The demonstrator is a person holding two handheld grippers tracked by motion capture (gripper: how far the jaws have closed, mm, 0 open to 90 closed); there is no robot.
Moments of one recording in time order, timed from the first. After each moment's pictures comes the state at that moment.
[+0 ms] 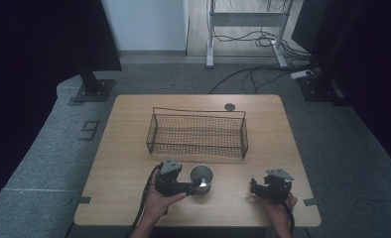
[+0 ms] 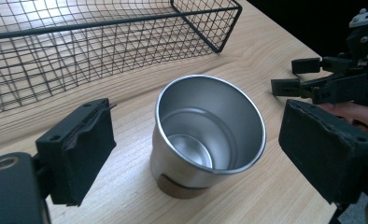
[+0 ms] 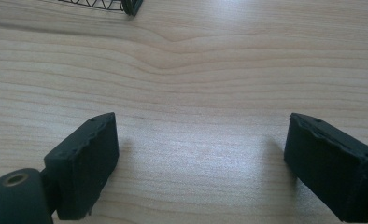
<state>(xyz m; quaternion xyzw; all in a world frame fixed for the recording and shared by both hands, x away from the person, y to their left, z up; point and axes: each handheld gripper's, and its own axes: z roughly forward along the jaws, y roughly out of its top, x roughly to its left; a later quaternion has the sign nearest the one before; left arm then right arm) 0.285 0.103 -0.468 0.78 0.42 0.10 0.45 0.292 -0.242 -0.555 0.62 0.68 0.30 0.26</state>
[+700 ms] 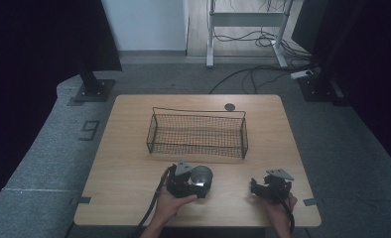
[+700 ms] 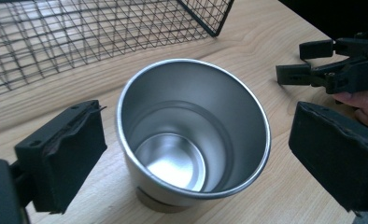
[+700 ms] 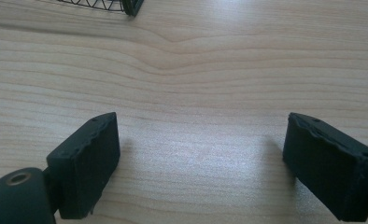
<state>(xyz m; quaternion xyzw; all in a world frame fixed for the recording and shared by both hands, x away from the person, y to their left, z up) 0.290 0.073 -0.490 0.79 0.42 0.10 0.43 0.292 -0.242 -0.555 0.62 0.68 0.30 0.26</state>
